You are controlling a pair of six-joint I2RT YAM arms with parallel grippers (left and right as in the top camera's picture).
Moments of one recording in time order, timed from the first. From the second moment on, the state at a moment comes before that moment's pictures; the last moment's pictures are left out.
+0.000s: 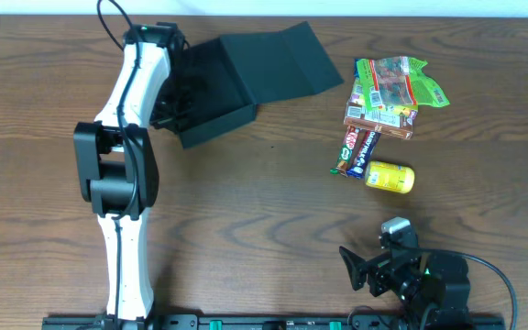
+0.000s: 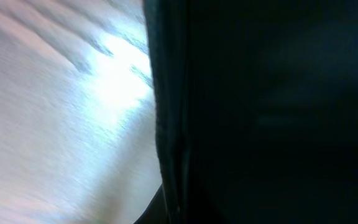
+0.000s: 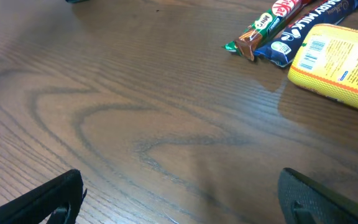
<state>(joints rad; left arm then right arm) -0.12 2.36 2.08 -1.45 0.02 -0.54 0.07 0.01 0.19 -0.82 -0.43 -0.03</state>
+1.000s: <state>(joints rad) -0.42 2.36 2.07 -1.44 0.25 -1.47 0.07 0.01 0.19 -0.82 -0.43 -0.03</state>
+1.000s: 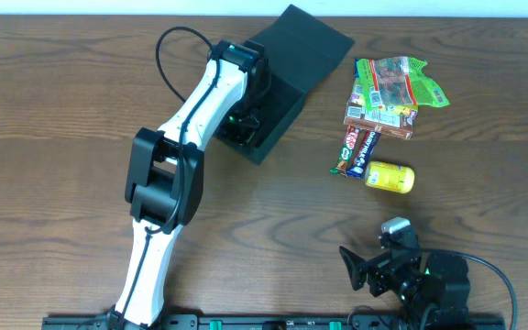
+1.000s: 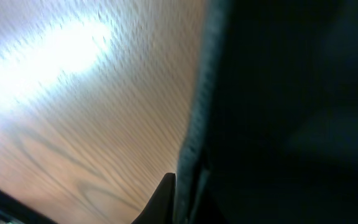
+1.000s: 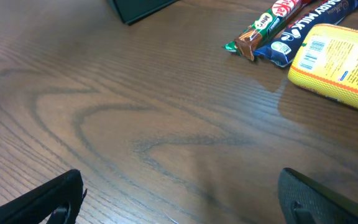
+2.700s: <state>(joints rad) -0.27 2.32 2.08 -1.00 -0.17 0.10 0.07 0.01 0.19 -0.82 -0.43 -0.03</state>
